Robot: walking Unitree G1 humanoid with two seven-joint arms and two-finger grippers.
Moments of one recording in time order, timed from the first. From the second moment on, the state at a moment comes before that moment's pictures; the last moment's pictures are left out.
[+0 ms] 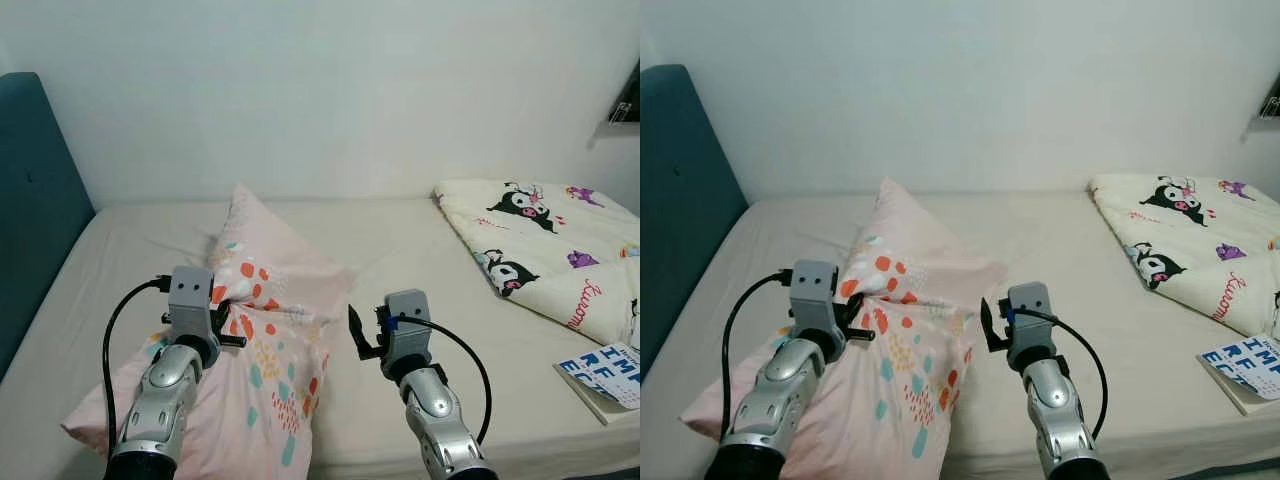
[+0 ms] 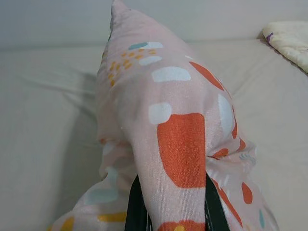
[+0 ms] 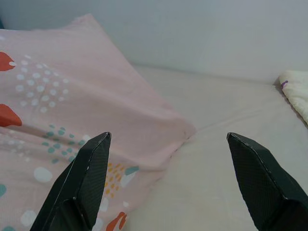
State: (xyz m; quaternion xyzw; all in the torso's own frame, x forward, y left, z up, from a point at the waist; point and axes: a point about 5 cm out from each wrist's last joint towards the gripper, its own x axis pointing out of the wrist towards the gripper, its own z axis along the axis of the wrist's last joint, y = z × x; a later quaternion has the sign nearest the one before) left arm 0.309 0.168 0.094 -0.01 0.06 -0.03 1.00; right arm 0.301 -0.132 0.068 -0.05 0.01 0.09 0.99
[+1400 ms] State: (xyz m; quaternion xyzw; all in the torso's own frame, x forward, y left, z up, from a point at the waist) left arm 0.312 0.164 0.098 -0.01 0.05 -0.04 1.00; right arm 0.303 -0.132 0.069 -0.04 0.01 0.09 0.99
